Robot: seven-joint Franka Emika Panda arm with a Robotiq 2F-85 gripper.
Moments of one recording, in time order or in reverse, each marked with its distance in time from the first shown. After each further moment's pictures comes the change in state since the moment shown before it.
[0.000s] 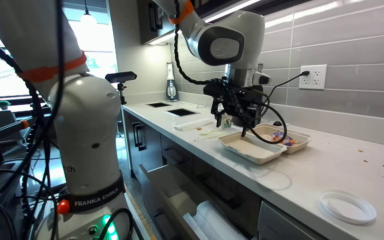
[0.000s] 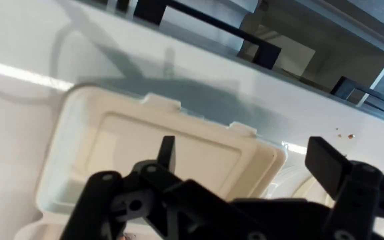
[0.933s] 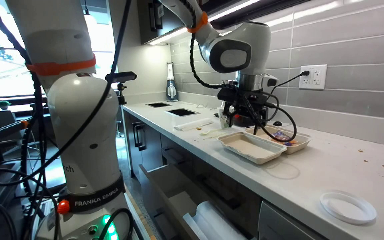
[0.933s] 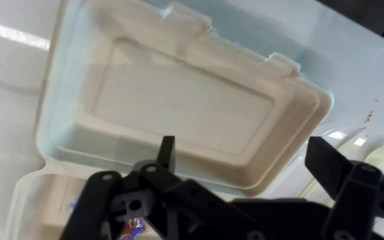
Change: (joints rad) arm -0.056 0.200 0.127 0.127 0.178 0.121 -0.086
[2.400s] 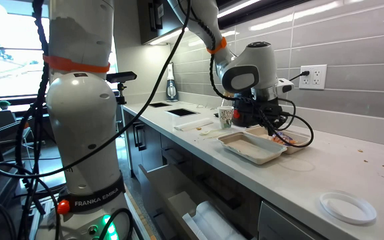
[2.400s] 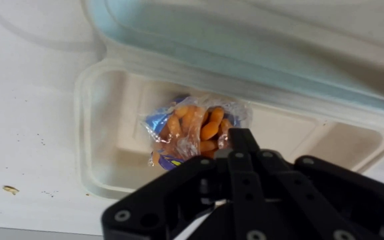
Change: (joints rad) arm -0.039 0.318 0.115 0.200 0.201 0.403 -0.012
